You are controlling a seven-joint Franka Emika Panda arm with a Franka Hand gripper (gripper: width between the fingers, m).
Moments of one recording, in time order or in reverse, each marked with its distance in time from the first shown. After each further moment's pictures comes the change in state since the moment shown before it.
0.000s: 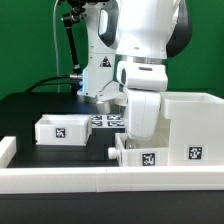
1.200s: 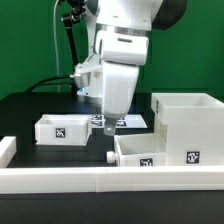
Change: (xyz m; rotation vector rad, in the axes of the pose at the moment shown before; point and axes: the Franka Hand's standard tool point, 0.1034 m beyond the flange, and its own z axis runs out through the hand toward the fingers) arm -0.046 0.017 -0.039 0.107 -0.043 0.025
